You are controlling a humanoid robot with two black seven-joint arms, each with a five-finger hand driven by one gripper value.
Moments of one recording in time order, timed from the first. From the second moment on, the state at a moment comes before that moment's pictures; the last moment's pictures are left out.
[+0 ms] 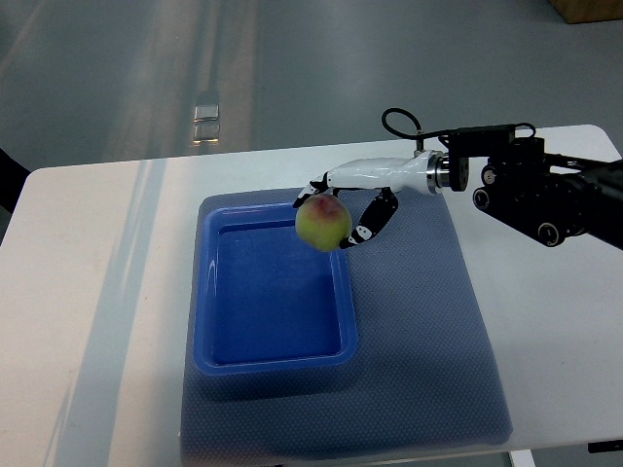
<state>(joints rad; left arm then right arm) -0.03 0.00 -0.04 -0.10 0.01 0.04 0.10 1.12 -0.21 0.20 0.72 -1.48 0.26 0.61</state>
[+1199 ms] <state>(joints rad) -0.03 0.00 -0.04 -0.10 0.01 0.04 0.10 1.11 -0.21 0.25 0.54 -1.11 0.31 0.57</state>
